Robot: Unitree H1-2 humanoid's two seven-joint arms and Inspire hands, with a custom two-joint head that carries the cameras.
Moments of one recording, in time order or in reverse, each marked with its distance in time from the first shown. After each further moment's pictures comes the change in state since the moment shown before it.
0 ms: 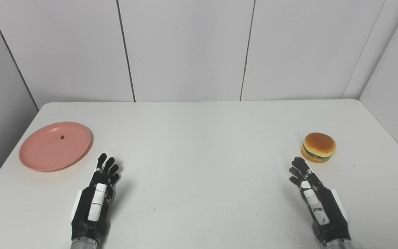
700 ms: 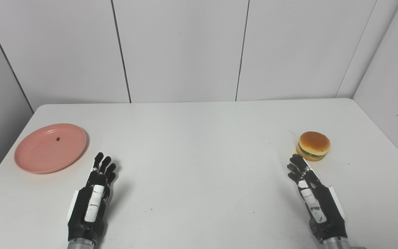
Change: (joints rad) left arm -0.005 0.004 -0.002 0.019 0.000 -0.038 -0.021; right arm -0.001 0.008 -0.006 0.022 0.013 -0.050 -0.004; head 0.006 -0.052
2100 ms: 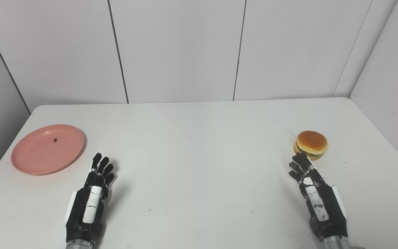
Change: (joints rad) left arm -0.002 -0.001 -0.002 0.003 0.017 -0.001 -0.003; right arm -0.003 0.010 -0.016 0.004 0.063 0.007 -0.013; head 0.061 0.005
